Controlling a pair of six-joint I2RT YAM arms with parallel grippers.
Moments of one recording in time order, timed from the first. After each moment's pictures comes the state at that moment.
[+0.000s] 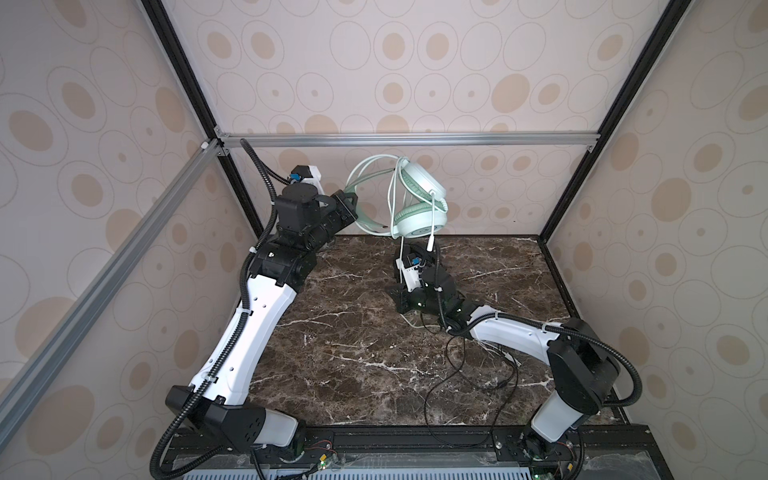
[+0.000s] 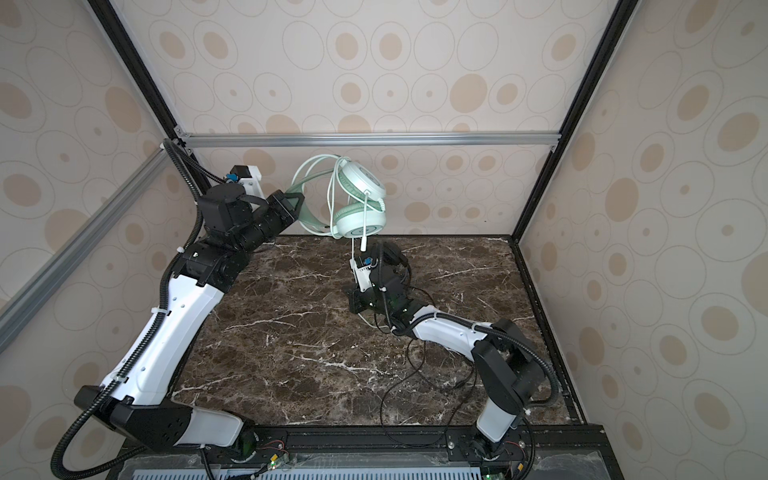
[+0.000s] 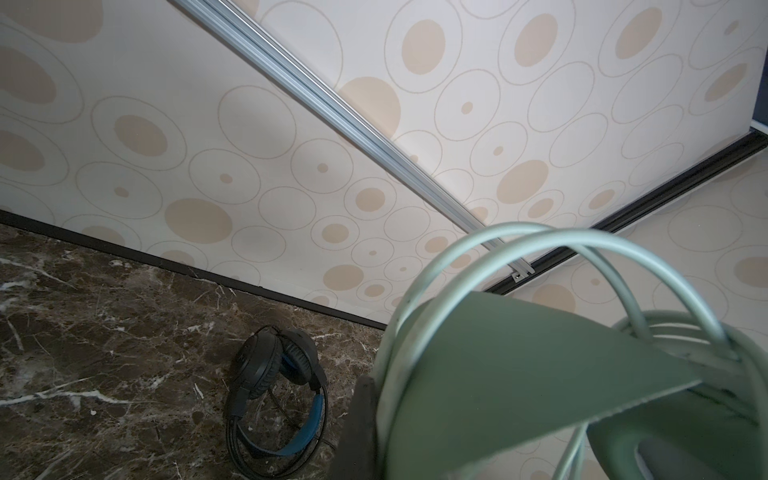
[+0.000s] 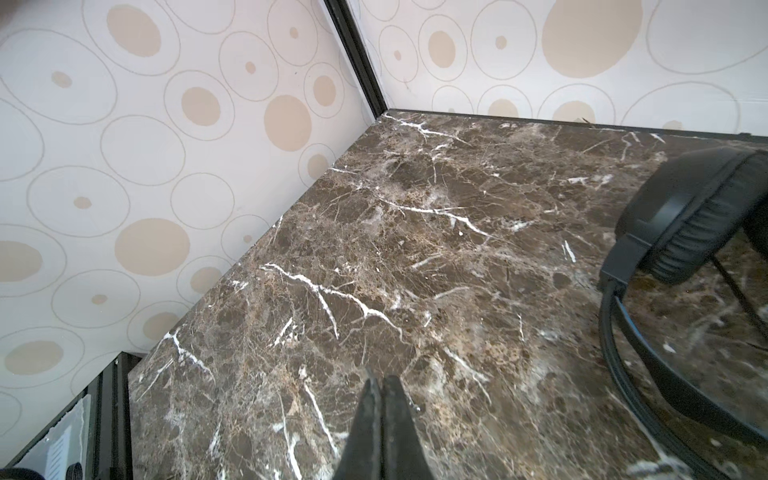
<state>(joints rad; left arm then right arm) -0.34 1.40 1.71 -0.42 0.05 -0.79 0.75 1.69 1.10 0.25 -0.19 0.36</state>
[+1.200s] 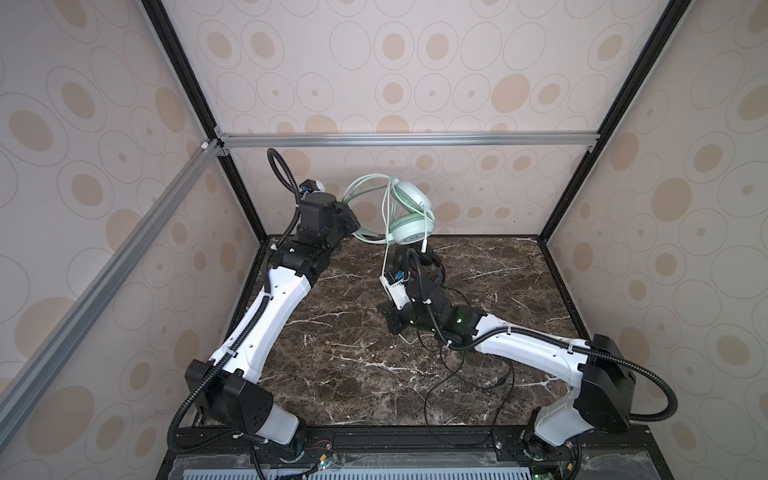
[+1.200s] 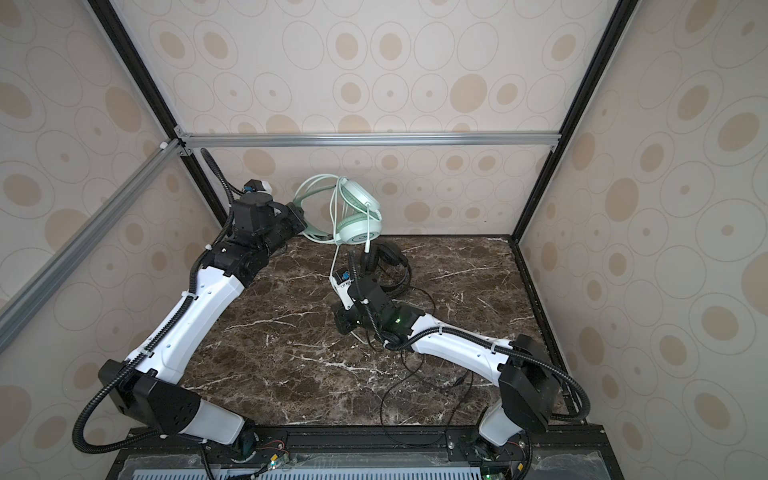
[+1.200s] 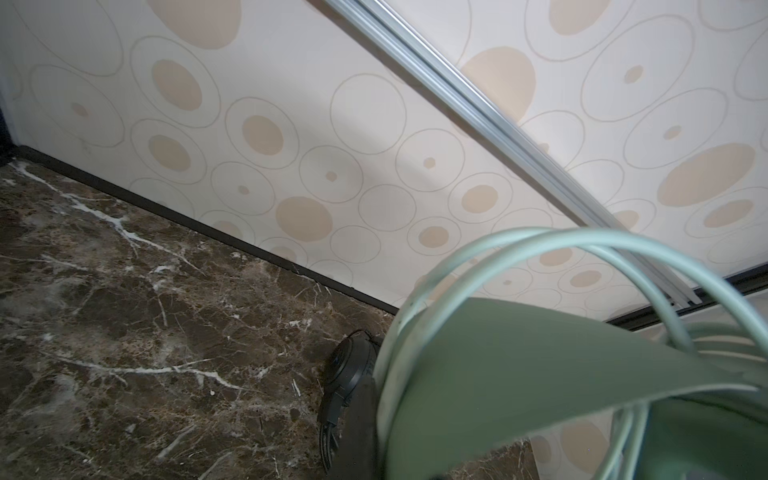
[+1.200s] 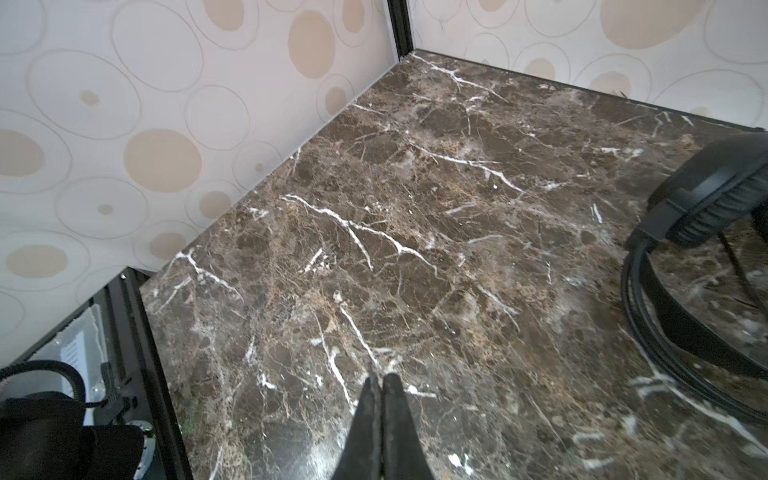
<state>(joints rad) -0.34 1.50 1.61 -0.40 -0.20 -0.70 0.96 1.55 1.19 -0.18 -0.01 0.25</state>
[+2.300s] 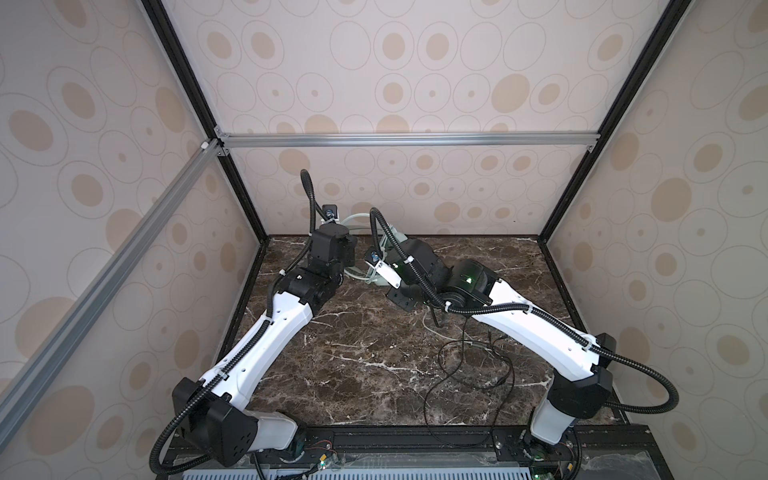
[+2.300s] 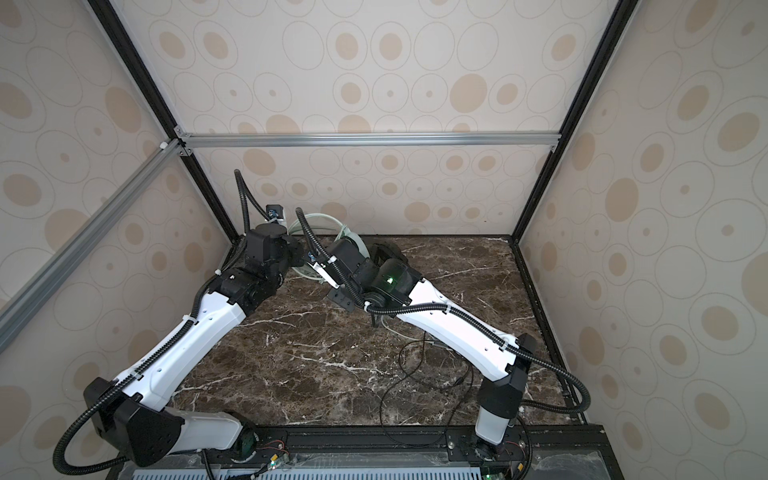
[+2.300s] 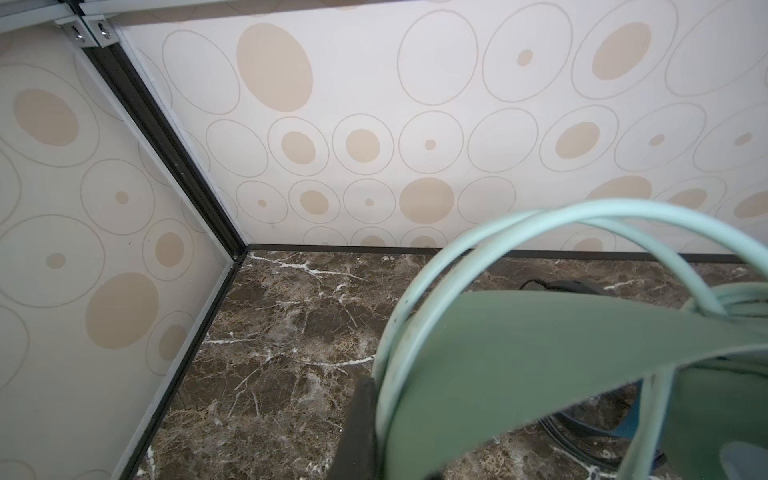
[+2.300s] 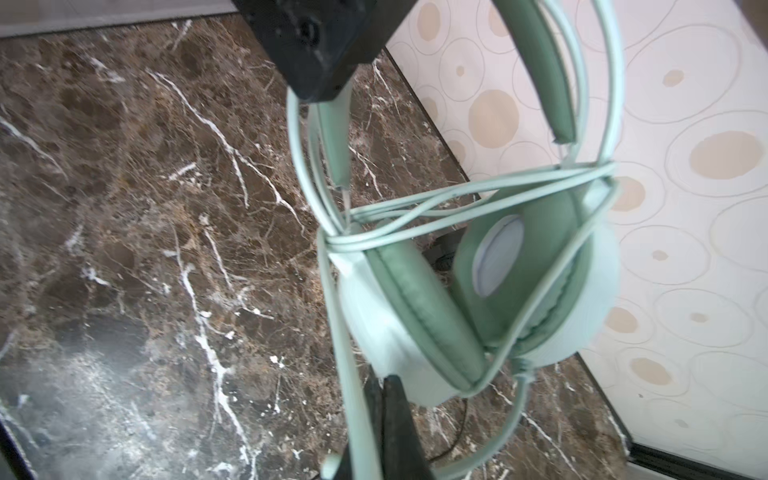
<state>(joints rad) -0.45 1.34 1.34 -0.41 -0.53 -0.15 1.03 1.74 2.02 -1.05 0.41 -0.23</state>
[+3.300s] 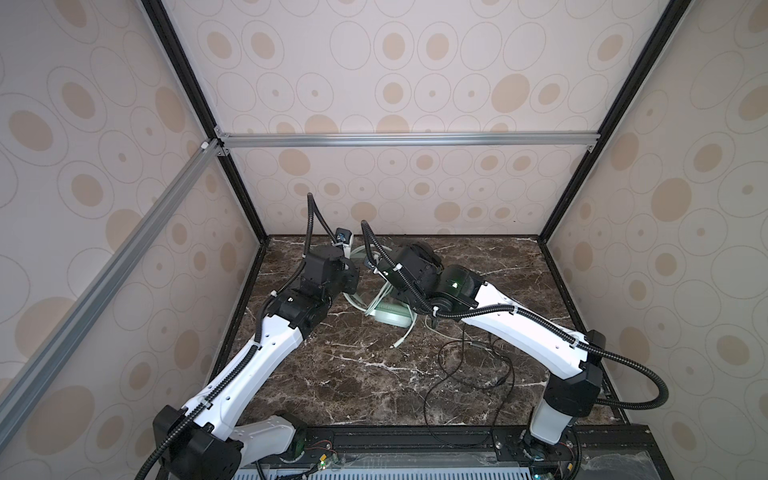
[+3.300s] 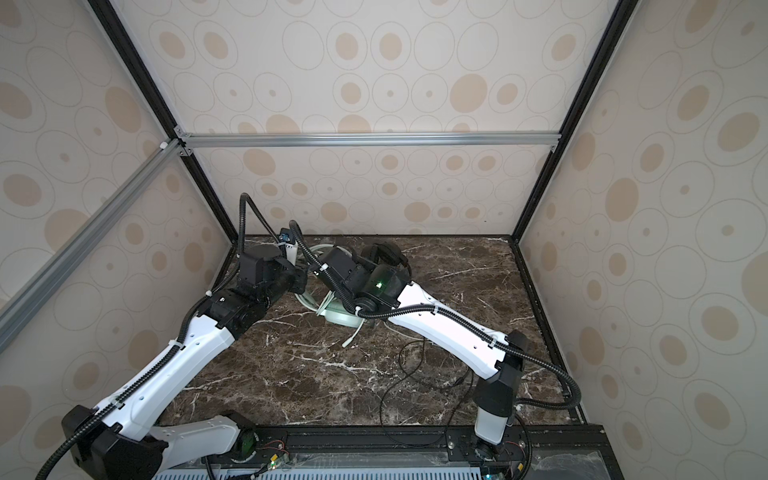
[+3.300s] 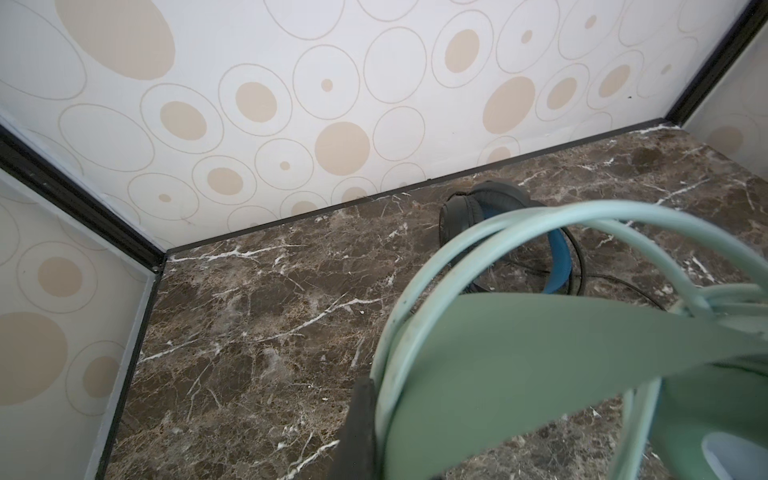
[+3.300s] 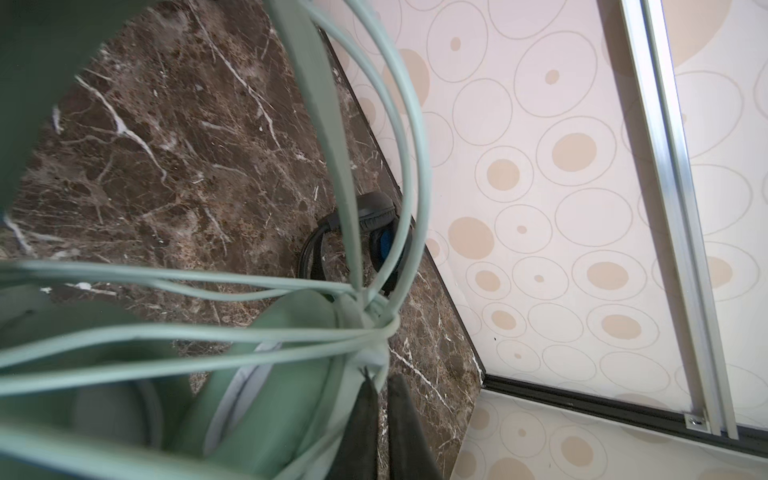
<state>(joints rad) -0.47 1.18 1.16 -0.44 -0.25 -0.01 1.04 1.75 1.92 -0.97 0.73 -0.37</state>
